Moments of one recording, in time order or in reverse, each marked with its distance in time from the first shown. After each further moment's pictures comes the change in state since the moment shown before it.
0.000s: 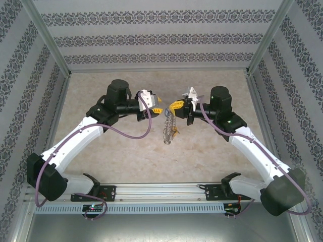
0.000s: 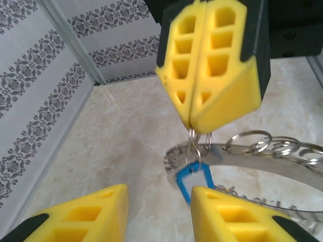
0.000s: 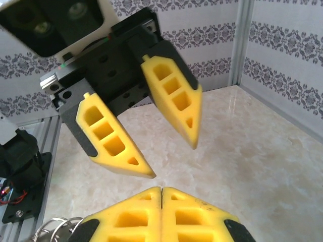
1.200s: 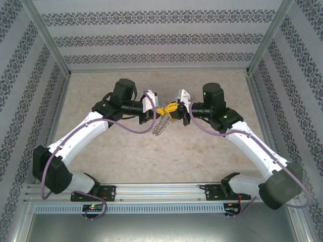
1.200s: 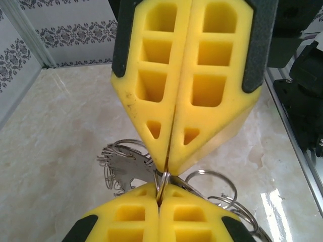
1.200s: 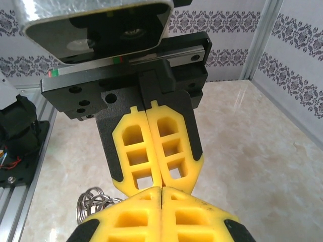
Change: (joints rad) left arm -0.003 0.079 0.051 -0.131 0.101 -0.014; right arm 0.051 0.067 0.109 -0.192 0.022 -0.238
